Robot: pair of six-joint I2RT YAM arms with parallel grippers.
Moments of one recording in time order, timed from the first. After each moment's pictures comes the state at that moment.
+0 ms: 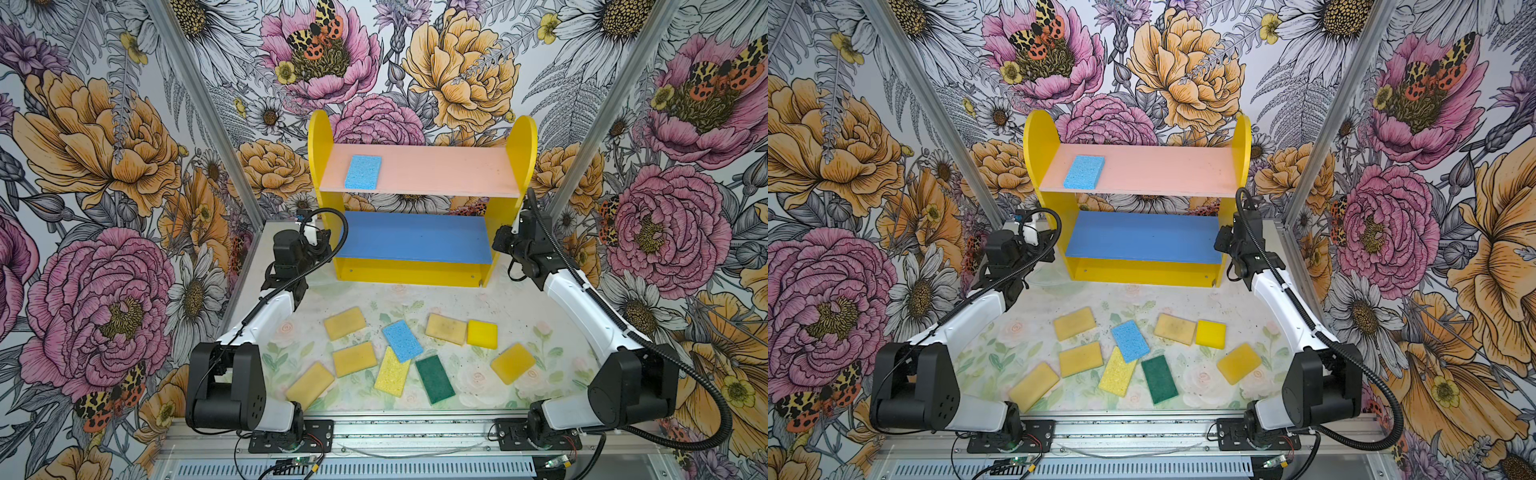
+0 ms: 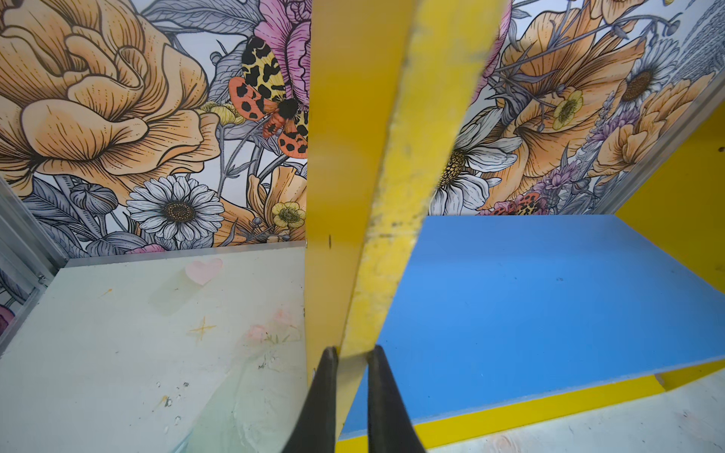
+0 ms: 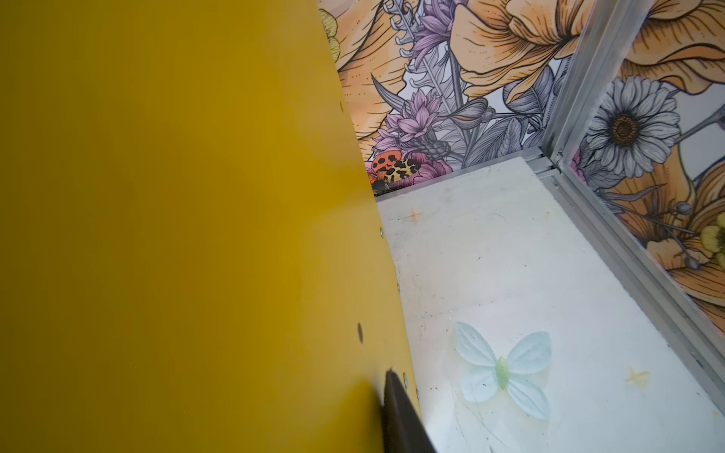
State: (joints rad) left arm -0.09 1.40 0.93 0.26 0.21 -0.10; right arm 0.14 1.41 1.22 -0.33 0.10 0.37
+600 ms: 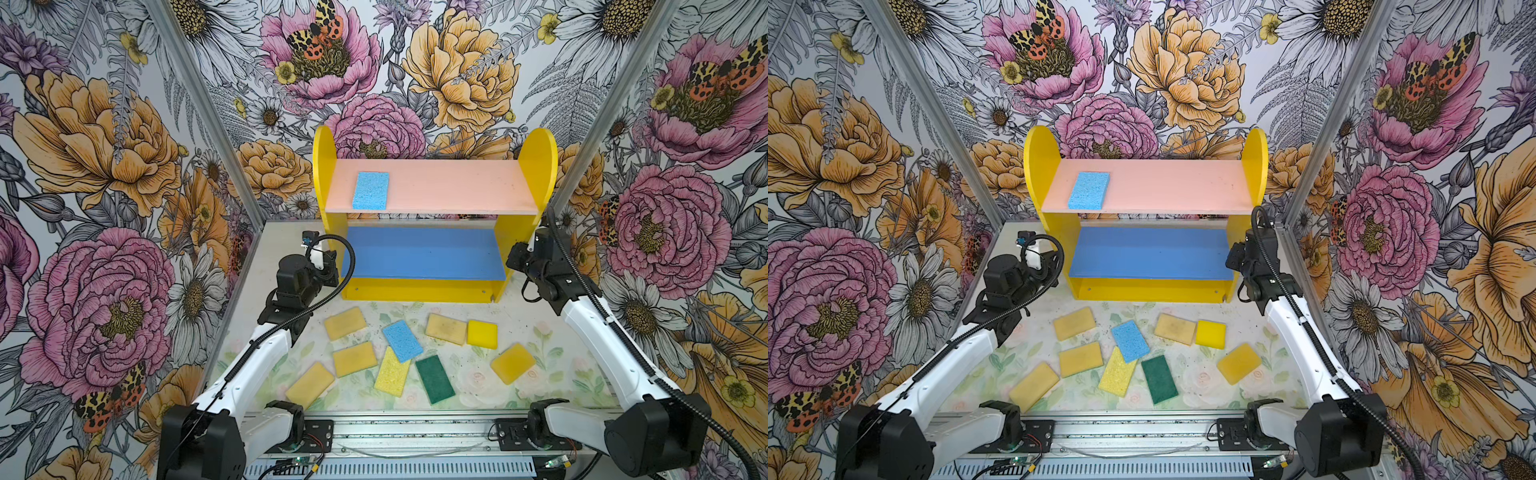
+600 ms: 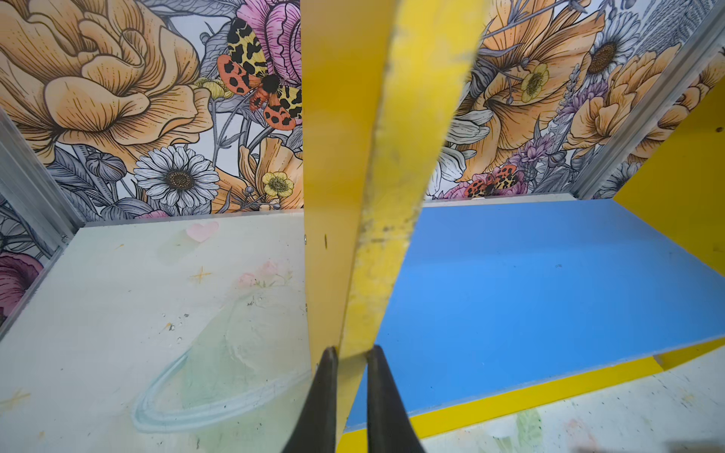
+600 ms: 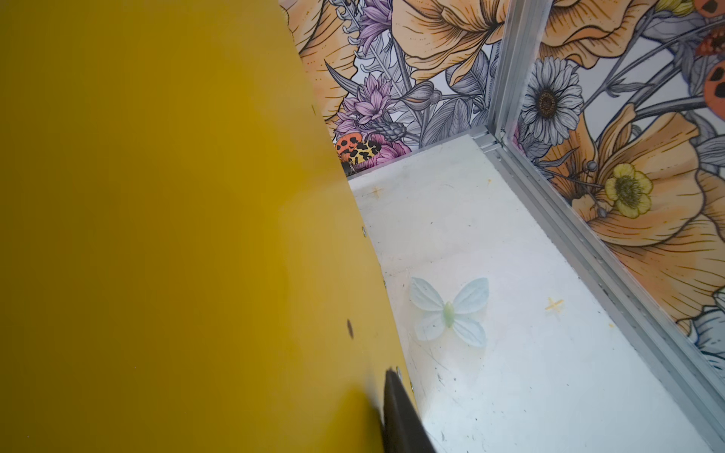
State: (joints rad) left arm -0.23 1.07 0.73 0.11 0.05 -0.11; right arm 0.12 1.18 1.07 -0.43 0.14 0.39
